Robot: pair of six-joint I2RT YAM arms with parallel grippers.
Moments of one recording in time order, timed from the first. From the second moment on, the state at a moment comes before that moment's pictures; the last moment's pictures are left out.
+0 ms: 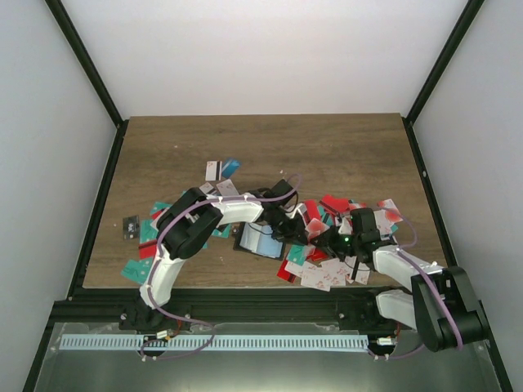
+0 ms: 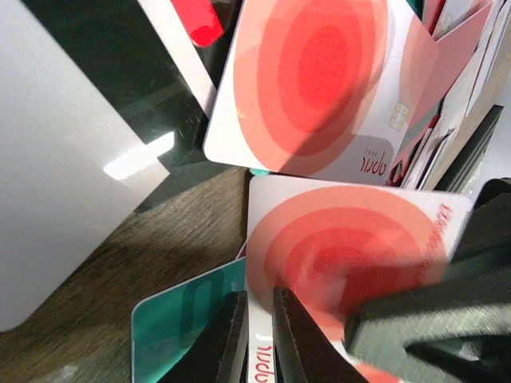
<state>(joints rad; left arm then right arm) -0.86 2.16 1.39 -0.33 0.73 -0.76 0.22 1.15 0.27 0.01 -0.69 0.87</state>
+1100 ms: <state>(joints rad) -0.56 1.52 1.28 -0.35 0.80 -0.66 0.22 1.13 0.63 0.35 -1.05 1.01</state>
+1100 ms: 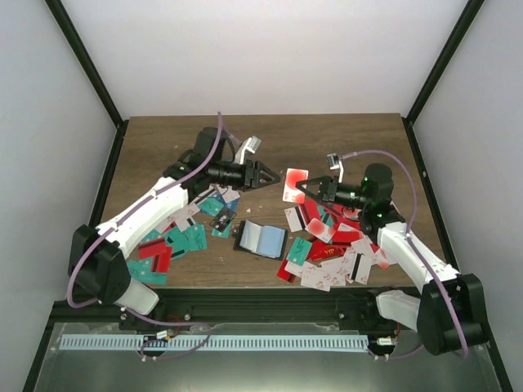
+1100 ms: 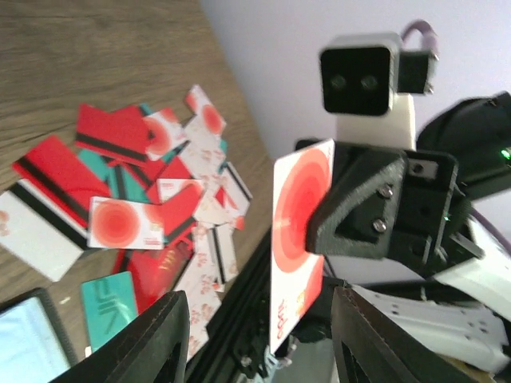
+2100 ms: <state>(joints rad) -0.60 1.46 1.19 -0.11 0.90 -0.83 0.27 1.15 0.70 0.47 -1.11 1.09</state>
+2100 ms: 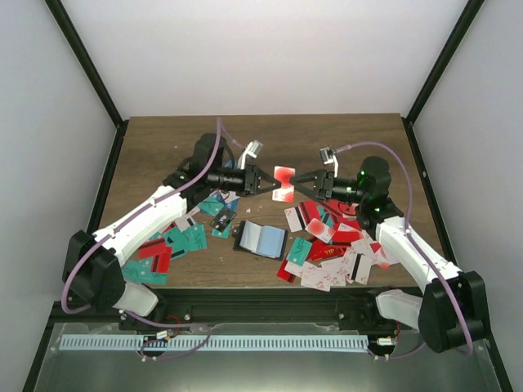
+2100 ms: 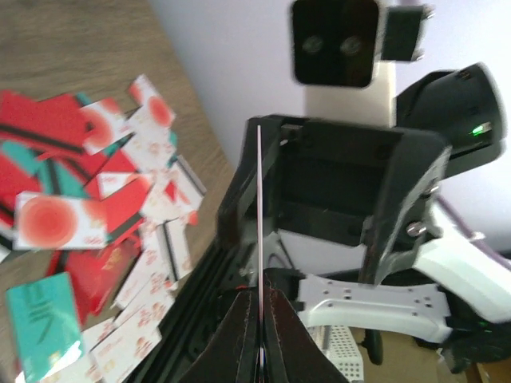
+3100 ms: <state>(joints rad) -0.57 1.64 0.96 -0.62 0.67 -0.34 0.47 1.51 0.65 -0.22 -0.88 0.62</state>
